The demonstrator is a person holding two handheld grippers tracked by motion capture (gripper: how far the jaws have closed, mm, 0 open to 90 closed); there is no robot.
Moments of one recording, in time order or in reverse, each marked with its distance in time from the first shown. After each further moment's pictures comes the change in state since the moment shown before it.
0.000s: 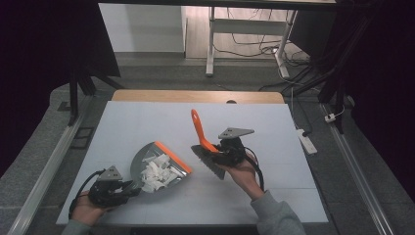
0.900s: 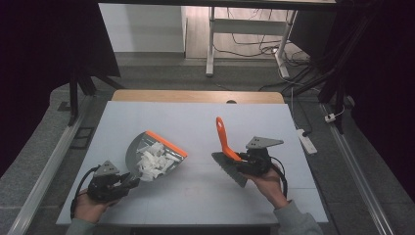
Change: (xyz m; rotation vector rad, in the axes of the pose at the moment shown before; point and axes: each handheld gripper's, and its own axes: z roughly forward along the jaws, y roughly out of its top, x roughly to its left) left arm 0.000 0.010 -0.004 -0.088 0.088 -0.097; right arm -0.025 -0.039 -0.056 -0.024 0.007 0.012
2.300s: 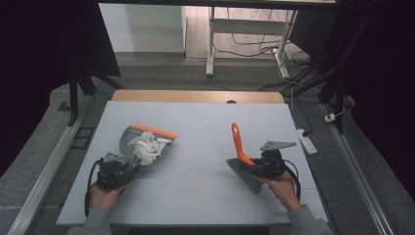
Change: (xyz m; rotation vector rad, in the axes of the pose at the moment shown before) left arm 0.013 0.015 0.033 -0.029 0.199 -0.240; right arm -0.034 -0.029 -0.020 0.093 -0.019 0.116
